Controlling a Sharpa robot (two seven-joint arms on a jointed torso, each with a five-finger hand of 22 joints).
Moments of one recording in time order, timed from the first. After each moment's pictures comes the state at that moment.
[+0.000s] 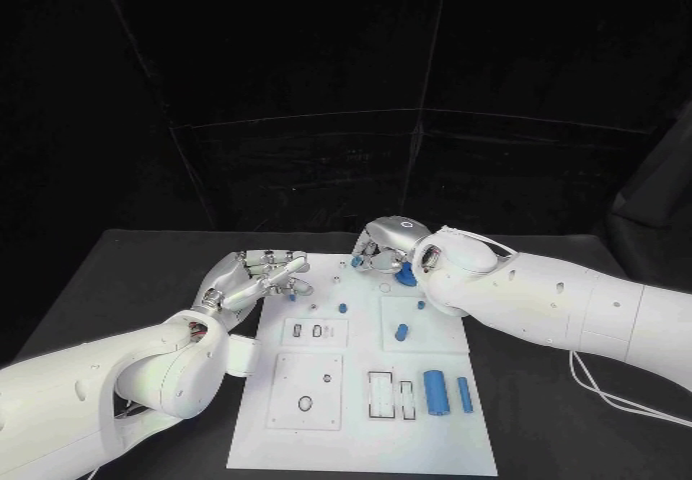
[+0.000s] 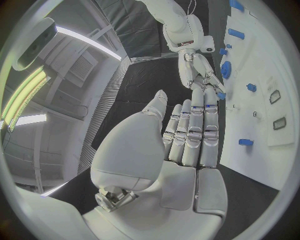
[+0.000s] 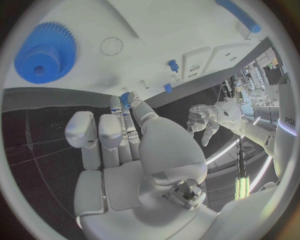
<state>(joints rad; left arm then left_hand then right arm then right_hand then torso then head) 1.20 -0.90 -0.09 1.69 0.00 -0.39 0.53 1.41 0.00 0.02 0.10 0.05 0.99 0.20 0.13 0.07 1.09 0.14 0.14 0.07 1.21 0.08 0.24 0.23 0.17 1.07 0.19 0.34 0.15 1.28 -0.57 -0.01 1.24 -1.60 -0.32 -0.09 1.28 0.15 0.11 -0.27 0.12 1.09 0.15 0.07 0.07 1.25 0.07 0.07 0.07 1.46 0.00 1.18 0.87 0.12 1.25 0.10 1.34 1.02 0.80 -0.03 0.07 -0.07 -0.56</state>
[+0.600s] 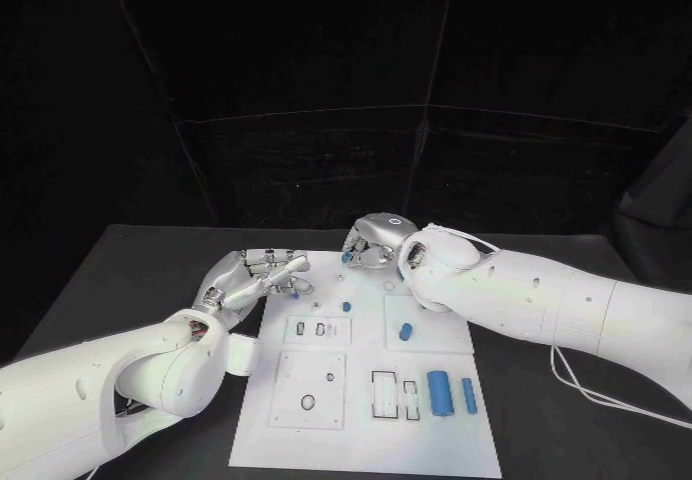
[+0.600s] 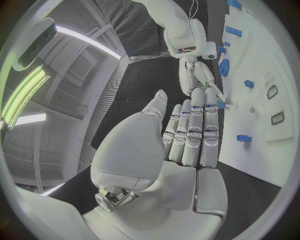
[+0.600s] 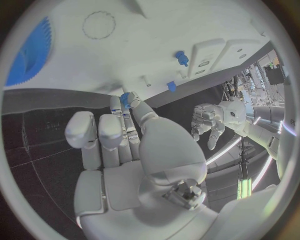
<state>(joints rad) 1.20 -0.89 -0.09 1.68 -0.01 -0.39 0.53 1.41 0.00 0.02 0.10 0.05 0.99 0.20 0.13 0.07 1.09 0.14 0.14 0.07 1.21 0.08 0.24 0.23 0.17 1.07 0.19 0.34 0.15 1.28 -0.49 -0.01 1.17 -1.60 -0.34 -0.09 1.28 0.15 0.11 -0.26 0.12 1.08 0.15 0.06 0.07 1.25 0.07 0.07 0.07 1.46 0.00 1.18 0.87 0.12 1.25 0.10 1.34 1.02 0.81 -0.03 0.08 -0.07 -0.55</state>
